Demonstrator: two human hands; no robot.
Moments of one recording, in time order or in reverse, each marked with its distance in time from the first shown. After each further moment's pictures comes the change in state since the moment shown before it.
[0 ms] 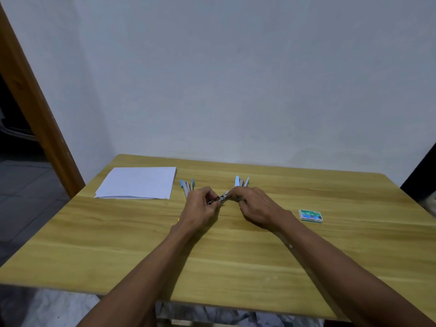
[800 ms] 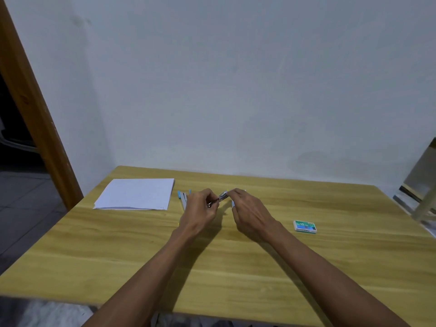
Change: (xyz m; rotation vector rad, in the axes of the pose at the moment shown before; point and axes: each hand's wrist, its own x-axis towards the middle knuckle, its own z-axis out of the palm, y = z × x) left_hand 0.010 0.019 -0.004 0.012 0.107 0.099; right_hand 0.003 -0.019 -0.003 -0.242 0.096 -0.009
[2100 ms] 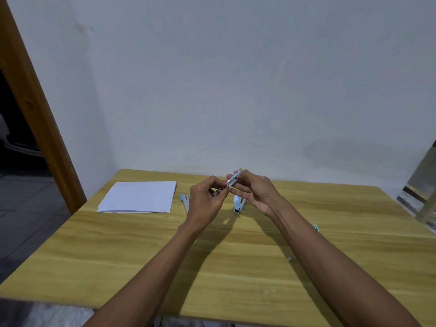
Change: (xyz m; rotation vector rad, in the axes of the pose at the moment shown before) left_hand 0.008 0.039 -0.007 -0.262 0.172 0.073; right_hand 0.036 -0.014 -0.064 1.727 0.090 0.725
